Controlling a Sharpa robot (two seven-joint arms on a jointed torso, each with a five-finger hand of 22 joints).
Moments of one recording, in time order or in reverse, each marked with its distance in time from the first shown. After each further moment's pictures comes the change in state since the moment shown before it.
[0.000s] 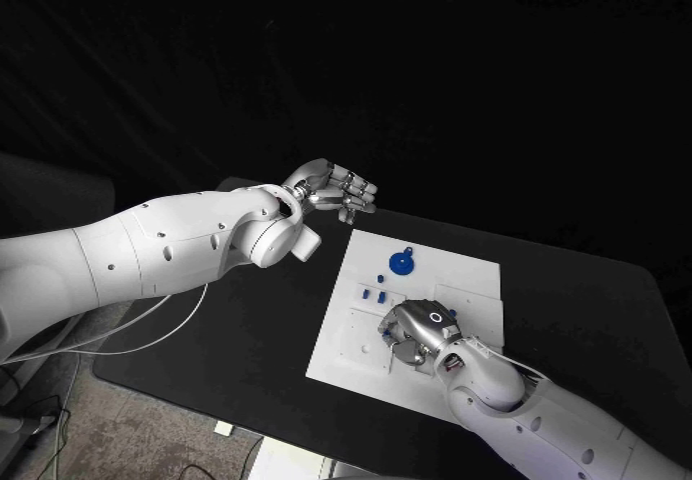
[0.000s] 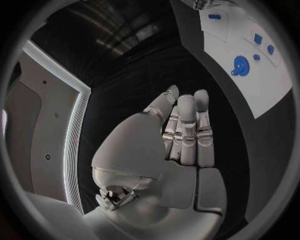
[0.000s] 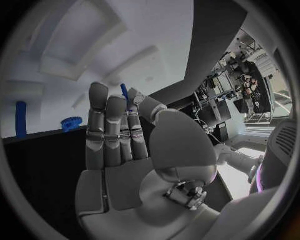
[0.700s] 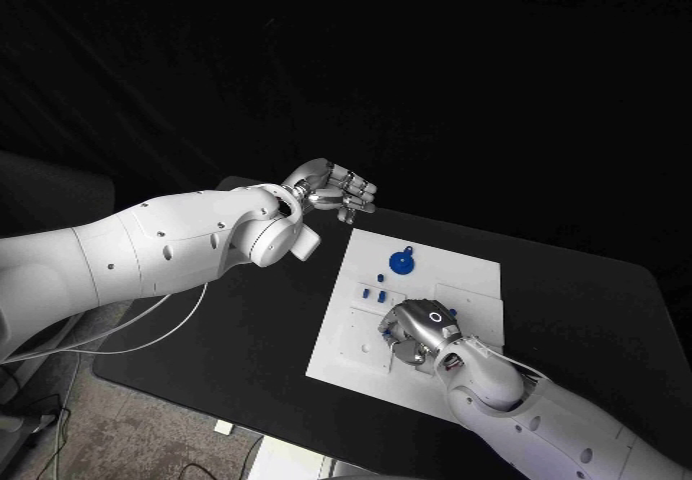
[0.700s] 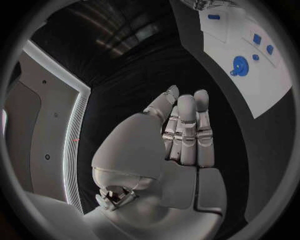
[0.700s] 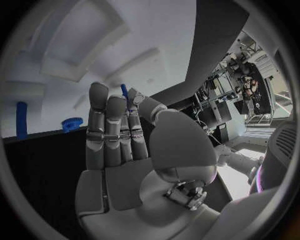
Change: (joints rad) left arm 0.000 0.001 0.000 -0.003 -0.001 0.005 -0.003; left_hand 0.000 0.000 0.000 0.000 0.000 0.000 0.000 0.000 0.000 0.000 0.000 0.000 0.000 0.000 0.000 0.000 0.000 0.000 0.000 0.000 0.000 0.000; right arm 0.000 0.002 -0.001 -0.006 -0.009 -0.001 -0.003; right_hand 0.005 0.004 -0.001 -0.001 -0.001 0.000 0.000 0.000 0.000 0.002 0.002 -0.005 0.000 0.000 0.000 -0.001 0.000 0.000 0.000 0.003 0.000 -0.001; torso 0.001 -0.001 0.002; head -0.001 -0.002
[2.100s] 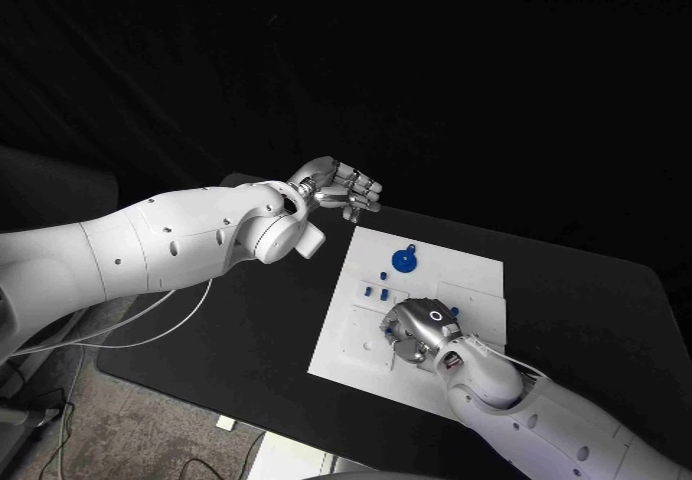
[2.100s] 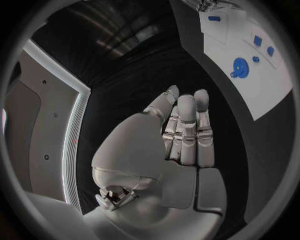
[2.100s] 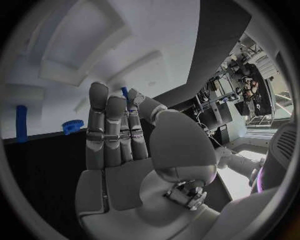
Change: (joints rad) left arm 0.000 0.005 0.000 -0.003 -0.003 0.010 -0.008; left_hand 0.000 0.000 0.000 0.000 0.000 -0.004 0.004 0.000 0.000 0.000 0.000 0.000 0.000 0.000 0.000 0.000 0.001 0.000 0.007 0.000 -0.008 0.001; right arm 0.003 0.016 -0.006 -0.024 -0.008 0.008 -0.004; right_hand -0.008 0.006 0.000 0.000 0.004 -0.002 0.001 -0.001 -0.002 -0.002 -0.002 0.000 0.000 0.003 -0.003 -0.009 0.004 0.000 0.000 0.001 0.000 -0.008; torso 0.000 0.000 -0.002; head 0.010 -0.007
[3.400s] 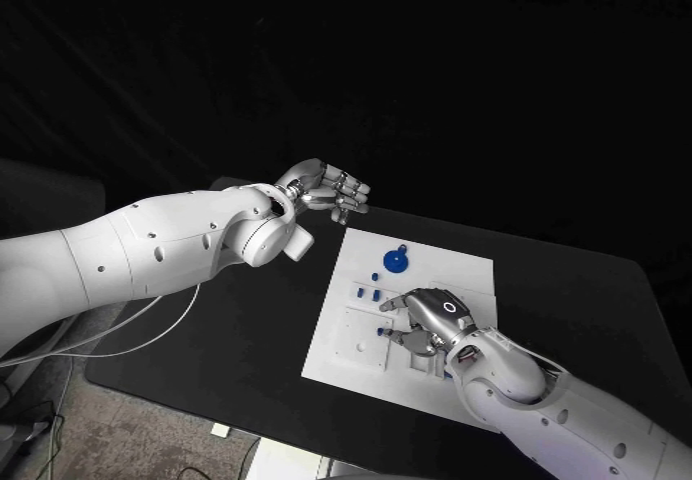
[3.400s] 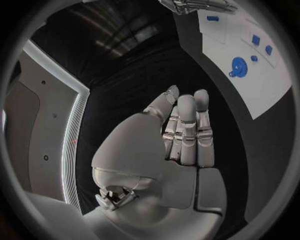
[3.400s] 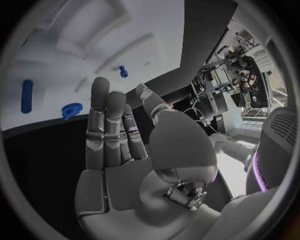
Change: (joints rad) left arm 0.000 -0.009 0.000 -0.002 -0.002 0.004 -0.005; left_hand 0.000 0.000 0.000 0.000 0.000 -0.004 -0.004 0.000 0.000 -0.004 0.004 0.000 0.000 0.000 0.000 0.000 0.001 0.000 0.000 0.000 0.000 0.000; right arm 0.002 -0.122 0.034 0.147 0.098 -0.048 0.061; right_hand -0.006 -0.054 -0.307 0.047 0.127 -0.207 0.018 0.000 -0.041 -0.232 0.057 0.007 -0.003 -0.002 0.044 -0.013 -0.129 0.048 0.001 0.050 0.011 -0.235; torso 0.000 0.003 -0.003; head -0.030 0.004
